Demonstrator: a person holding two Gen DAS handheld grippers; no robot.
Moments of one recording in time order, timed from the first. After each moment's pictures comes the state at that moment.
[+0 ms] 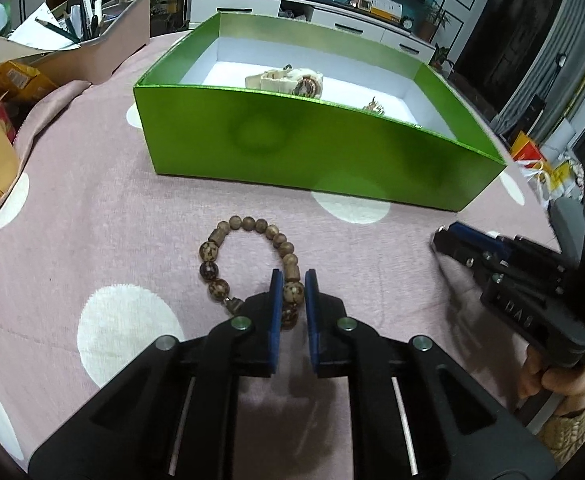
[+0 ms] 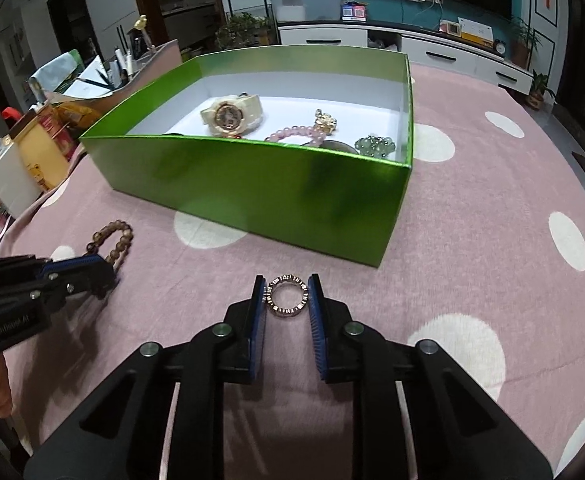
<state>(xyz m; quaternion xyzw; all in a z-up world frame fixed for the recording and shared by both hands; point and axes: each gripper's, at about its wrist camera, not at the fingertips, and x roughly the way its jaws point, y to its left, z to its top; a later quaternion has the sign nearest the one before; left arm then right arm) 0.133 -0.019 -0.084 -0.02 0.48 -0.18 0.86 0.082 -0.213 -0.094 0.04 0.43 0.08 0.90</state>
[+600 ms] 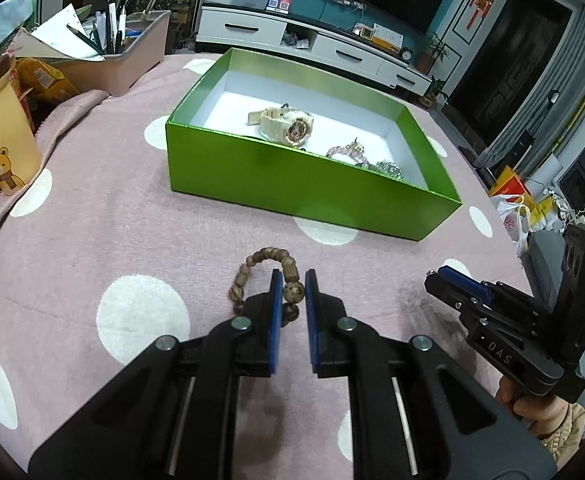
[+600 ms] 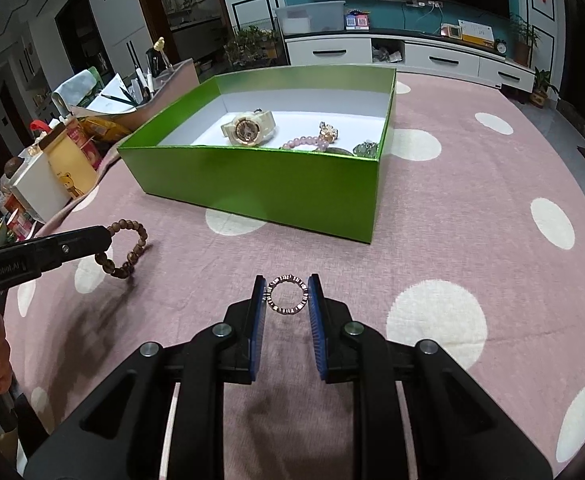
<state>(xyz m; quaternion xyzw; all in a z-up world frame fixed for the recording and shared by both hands) 0.109 -0.003 -0.043 -0.07 0.45 -0.18 0.87 0.046 -0.220 -0.070 0.06 0.41 0.09 0.91</state>
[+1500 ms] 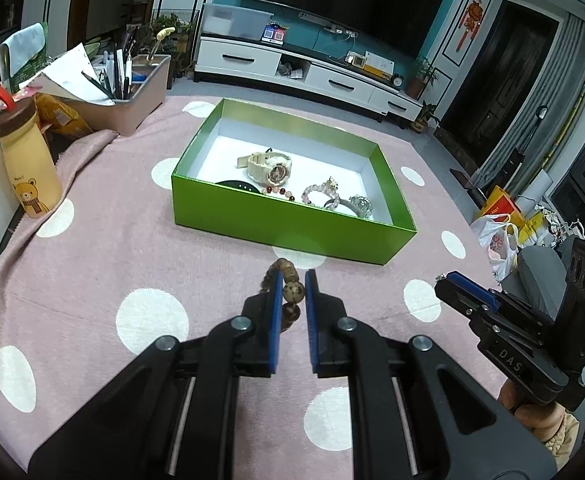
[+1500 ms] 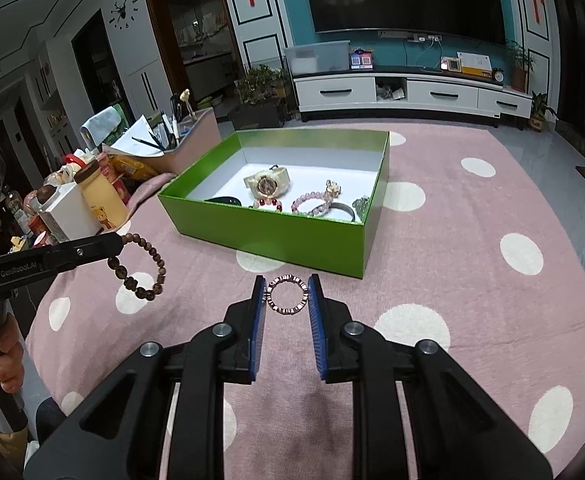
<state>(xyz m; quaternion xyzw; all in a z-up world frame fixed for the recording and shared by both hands) 0.080 0.001 0.007 -0.08 0.40 -0.19 0.89 0.007 -0.230 -0.016 0.07 0.34 0.10 0.93</state>
